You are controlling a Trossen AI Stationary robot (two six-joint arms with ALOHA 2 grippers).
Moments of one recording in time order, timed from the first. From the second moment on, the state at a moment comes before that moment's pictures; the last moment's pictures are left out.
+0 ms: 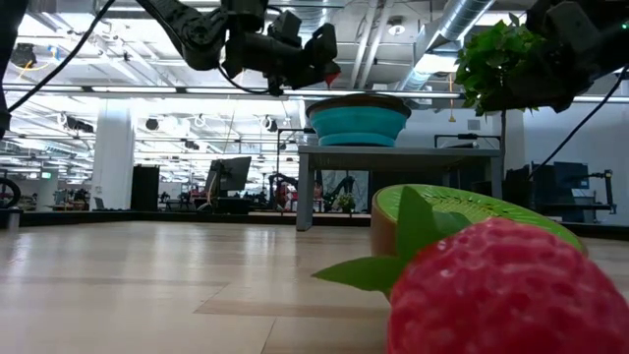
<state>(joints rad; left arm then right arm) 0.32 1.70 1.01 0.84 -0.38 -0.06 0.56 0.83 0.42 -0.28 0.97 0.62</state>
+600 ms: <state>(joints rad) 0.33 1.70 1.01 0.83 -0.31 -0.14 0.56 0.83 0.42 -0.28 0.97 0.62</state>
